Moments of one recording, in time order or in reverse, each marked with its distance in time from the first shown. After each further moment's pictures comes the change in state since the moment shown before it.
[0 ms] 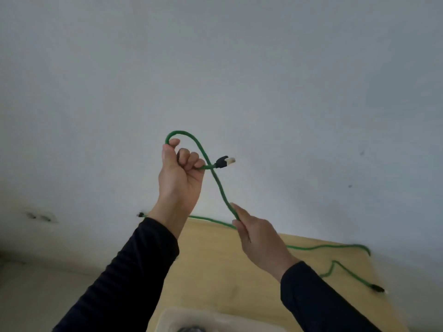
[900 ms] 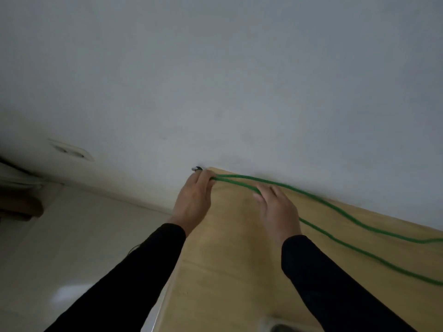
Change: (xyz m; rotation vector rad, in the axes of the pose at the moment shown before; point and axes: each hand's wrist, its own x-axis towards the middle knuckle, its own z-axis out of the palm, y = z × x) left_hand 0.106 0.030 -0.326 1.804 -0.263 0.282; right_hand 0.120 0.012 0.233 -0.215 0.081 0.164
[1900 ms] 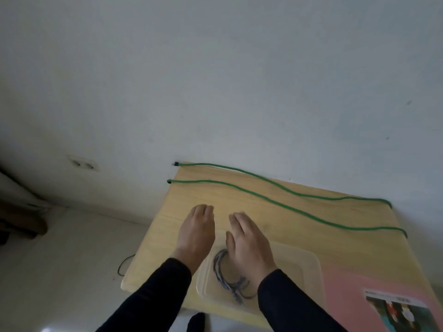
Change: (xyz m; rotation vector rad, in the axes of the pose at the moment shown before) left_hand -0.188 0.186 -0.005 0.421 -0.048 0.187; right_hand -0.217 -0.028 -0.120 -0.091 -0.148 -0.045
